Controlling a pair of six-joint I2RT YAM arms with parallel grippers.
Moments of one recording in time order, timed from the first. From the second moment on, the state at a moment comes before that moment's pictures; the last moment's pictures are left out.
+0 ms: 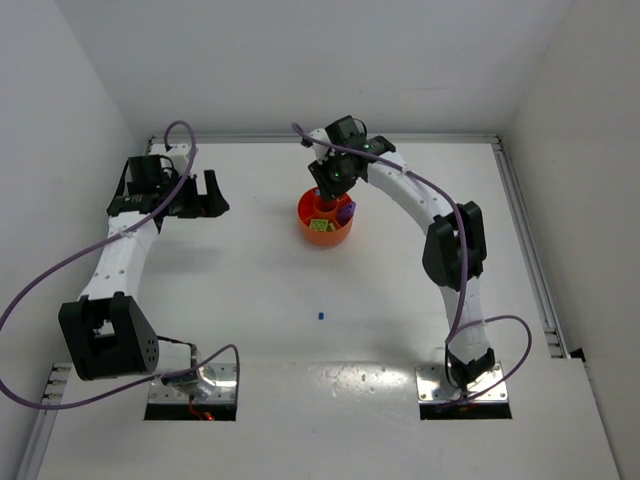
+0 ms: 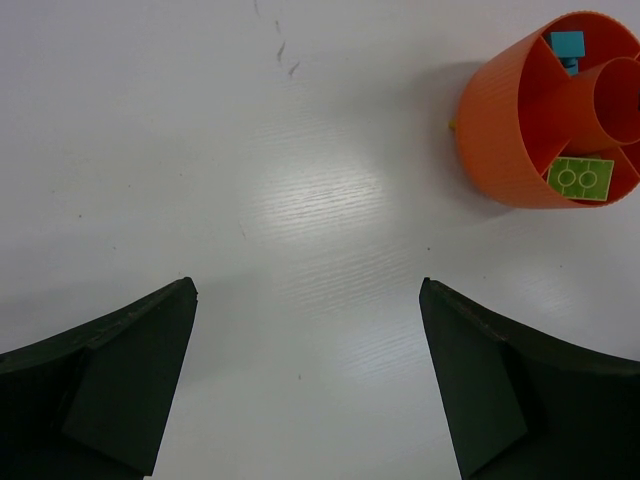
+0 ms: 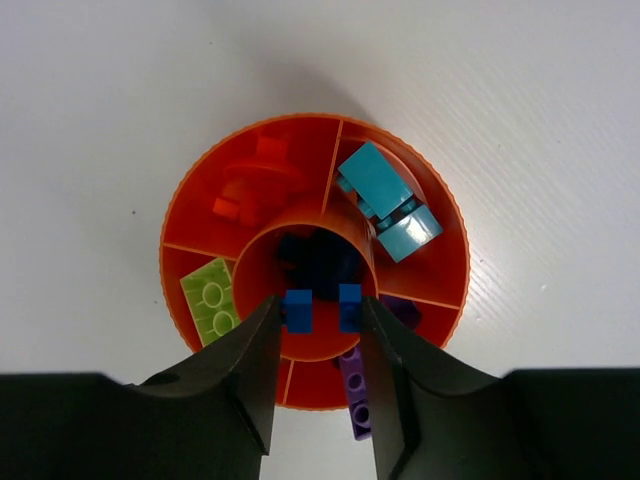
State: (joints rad) left arm 0.15 1.34 1.13 -0.51 0.45 0.01; right arm 0.53 2.16 1.99 -0.79 -0.17 -0.17
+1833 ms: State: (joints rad) left arm 0.13 1.31 1.09 -0.49 0.51 0.08; right arm 0.92 1.75 1.18 -0.78 -0.40 -0.40
